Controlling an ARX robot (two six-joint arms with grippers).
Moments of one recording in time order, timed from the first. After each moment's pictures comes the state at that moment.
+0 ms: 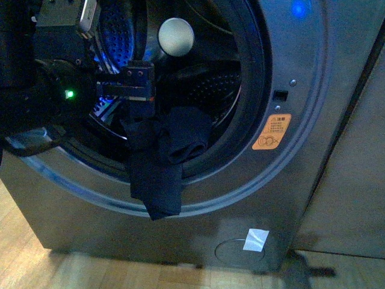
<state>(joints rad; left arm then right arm) -0.26 1.81 0.83 0.80 -0.07 -0.02 0.00 0.00 0.01 0.00 0.00 0.00</state>
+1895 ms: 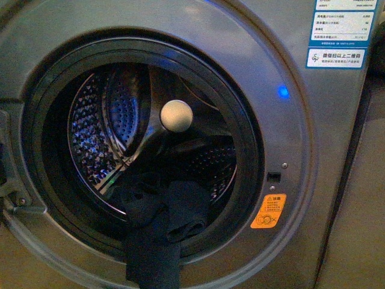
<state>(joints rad) 0.00 0.21 0.06 0.16 0.00 0.00 0.00 0.00 0.01 0.00 0.00 0.00</state>
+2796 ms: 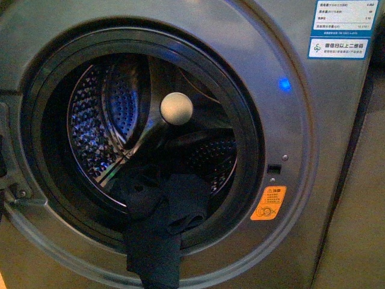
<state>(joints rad) 0.00 0.01 0.02 0.00 0.00 0.00 0.00 0.00 0.01 0.00 0.00 0.00</state>
